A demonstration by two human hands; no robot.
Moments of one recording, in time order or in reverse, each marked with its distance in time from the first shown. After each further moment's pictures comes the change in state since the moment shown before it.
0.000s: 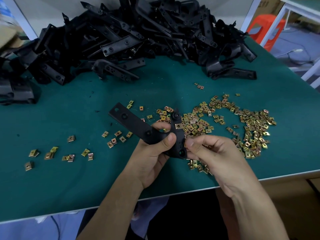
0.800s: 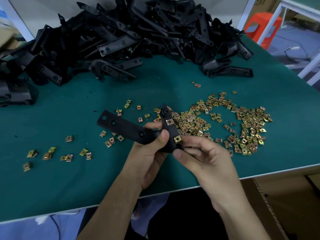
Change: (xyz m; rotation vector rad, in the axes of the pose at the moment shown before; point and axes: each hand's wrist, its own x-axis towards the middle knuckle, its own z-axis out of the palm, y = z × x) left_hand -0.004 -0.006 0.001 -0.047 0.098 0.077; right_hand -0.023 0.010 0.019 0.155 0.069 -0.081
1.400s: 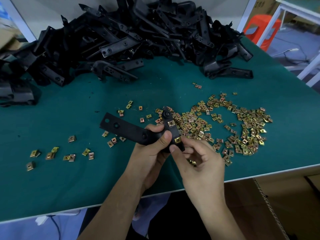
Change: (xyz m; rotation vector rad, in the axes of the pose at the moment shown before) left_hand -0.002 0.000 0.002 -0.062 0.041 0.005; right_hand -0.003 0.026 0.022 -0.398 0.282 -0.319
